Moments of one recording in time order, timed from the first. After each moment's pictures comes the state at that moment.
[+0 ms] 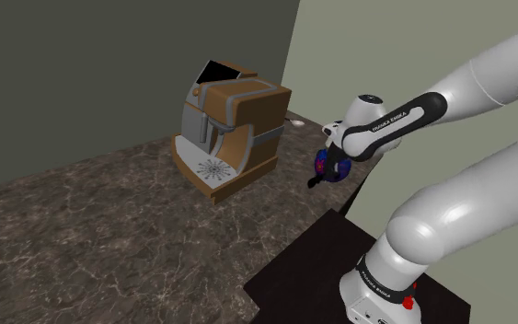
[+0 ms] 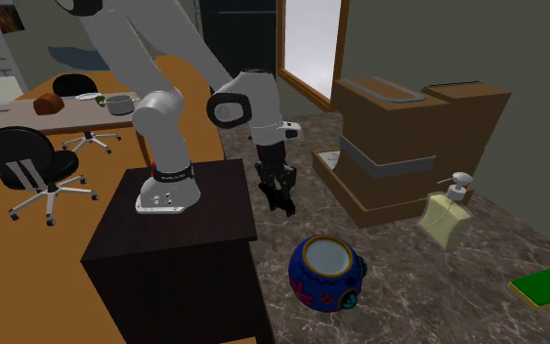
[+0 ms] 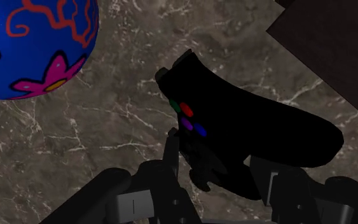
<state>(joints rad) -0.12 -0.37 -0.59 -2.86 -0.53 2.70 -0.88</state>
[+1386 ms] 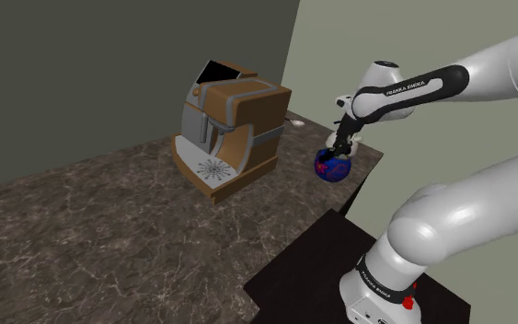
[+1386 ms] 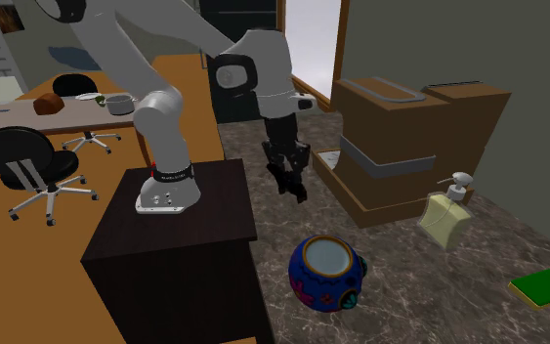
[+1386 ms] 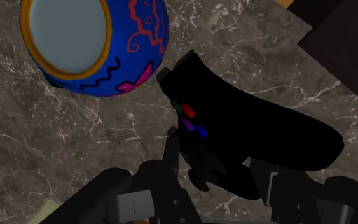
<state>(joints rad) -0.09 -0.48 -0.61 -2.65 -0.43 2.41 -1.02</state>
